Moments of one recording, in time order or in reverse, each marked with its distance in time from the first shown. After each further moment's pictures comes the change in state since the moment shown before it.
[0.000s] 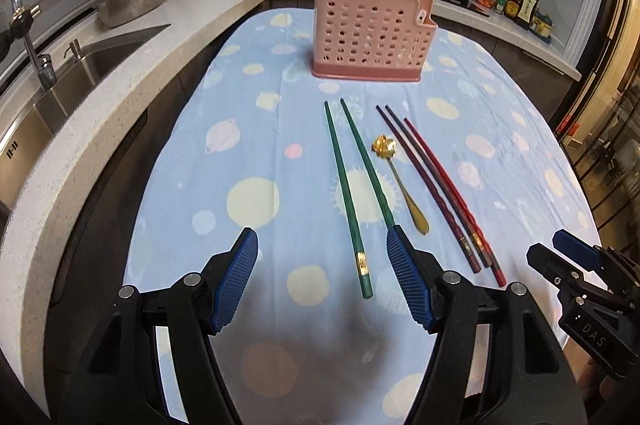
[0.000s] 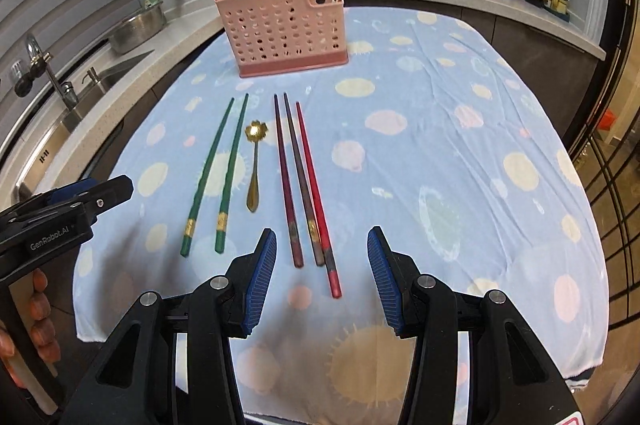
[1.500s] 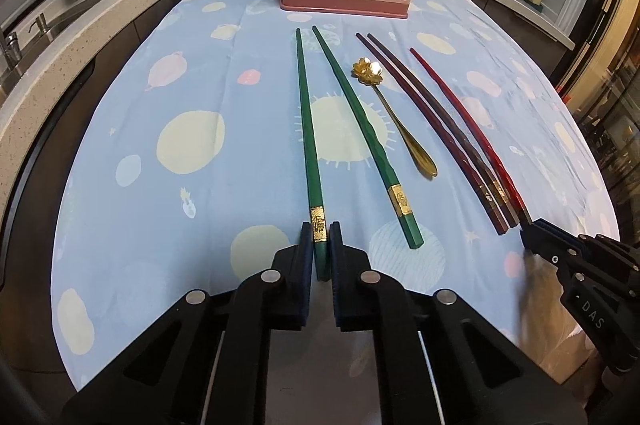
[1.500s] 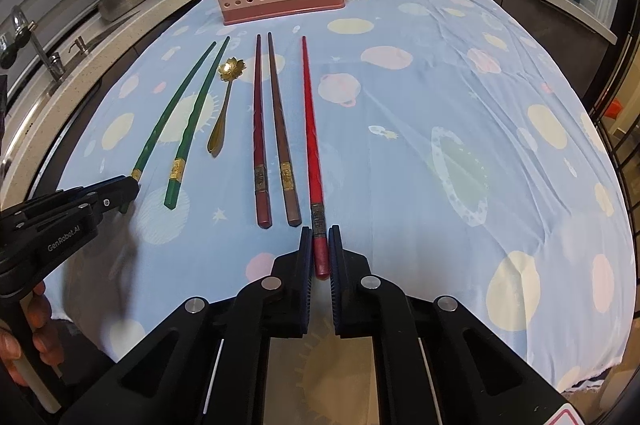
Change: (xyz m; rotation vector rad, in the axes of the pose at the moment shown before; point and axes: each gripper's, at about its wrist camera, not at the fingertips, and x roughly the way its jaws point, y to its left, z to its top) left arm 0.062 -0.012 -0.031 0.018 0.096 -0.073; right arm 0.048 -0.012 -0.026 -0.020 0.082 -0.005
